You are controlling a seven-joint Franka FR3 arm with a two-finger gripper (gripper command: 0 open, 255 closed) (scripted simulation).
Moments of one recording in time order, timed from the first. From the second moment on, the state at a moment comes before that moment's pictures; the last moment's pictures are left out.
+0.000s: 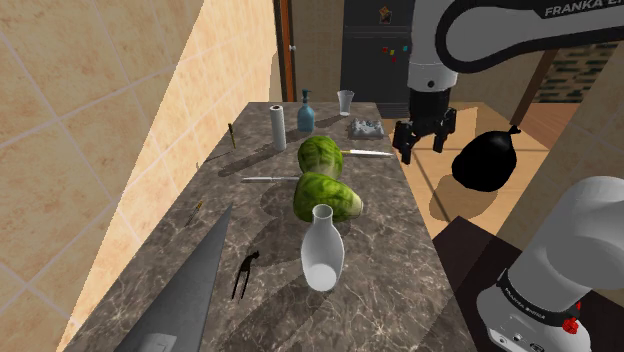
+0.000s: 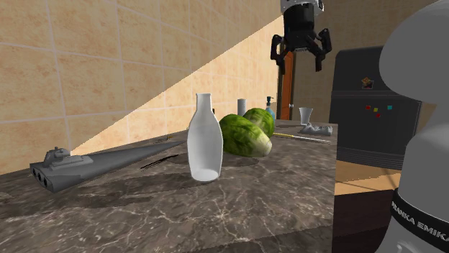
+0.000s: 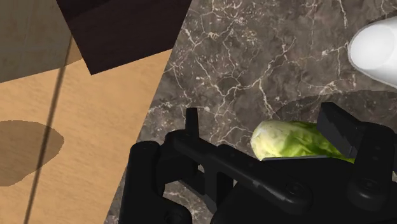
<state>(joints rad) 0.07 -0.69 0.10 -2.49 0.02 1.68 0.42</state>
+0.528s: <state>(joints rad) 0.11 -0.54 0.26 -2.52 0.12 1.89 0.64</state>
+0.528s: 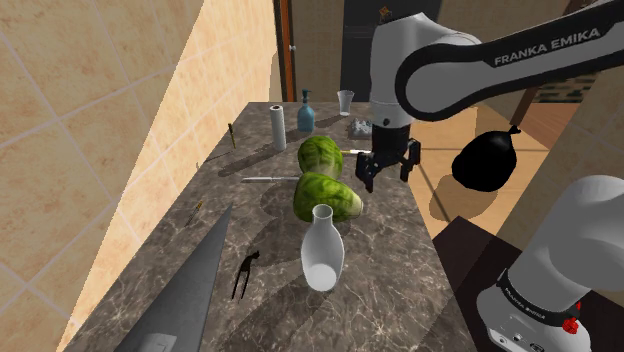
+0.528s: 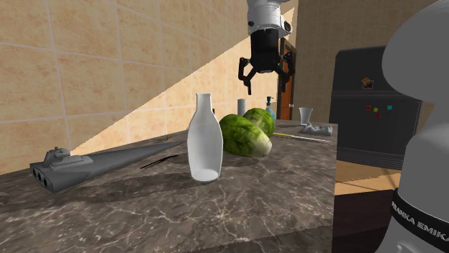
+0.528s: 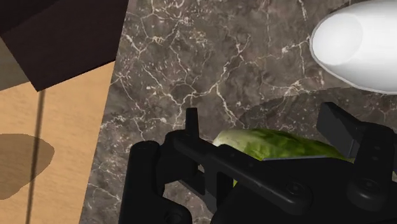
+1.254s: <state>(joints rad) 0.12 -0.17 0.46 -2.37 0.09 2.14 0.97</state>
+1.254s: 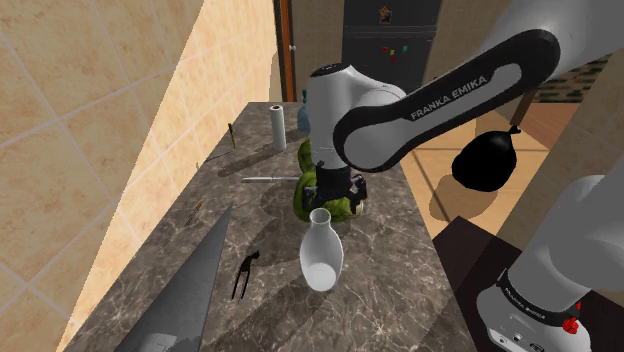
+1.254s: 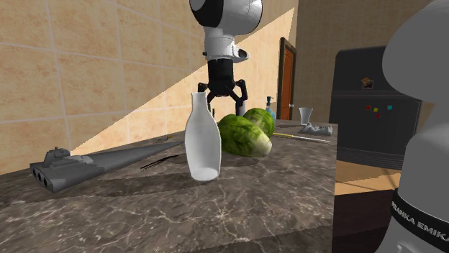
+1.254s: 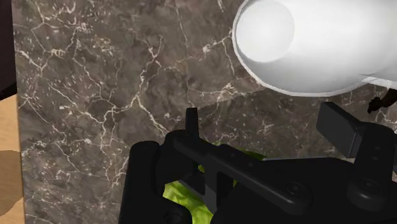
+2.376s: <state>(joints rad) 0.32 0.52 0.45 -1.82 -0.31 2.26 1.53</state>
